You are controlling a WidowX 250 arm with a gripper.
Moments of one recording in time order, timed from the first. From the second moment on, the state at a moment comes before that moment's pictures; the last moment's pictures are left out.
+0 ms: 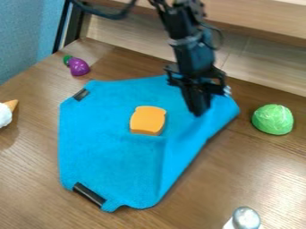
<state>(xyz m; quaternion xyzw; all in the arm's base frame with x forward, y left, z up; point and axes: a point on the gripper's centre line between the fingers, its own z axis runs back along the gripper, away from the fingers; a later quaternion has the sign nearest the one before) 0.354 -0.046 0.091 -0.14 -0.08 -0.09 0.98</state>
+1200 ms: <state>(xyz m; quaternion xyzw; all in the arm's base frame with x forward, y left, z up) 0.338 0.098 0.097 -0.11 -0.04 0.04 0.99</state>
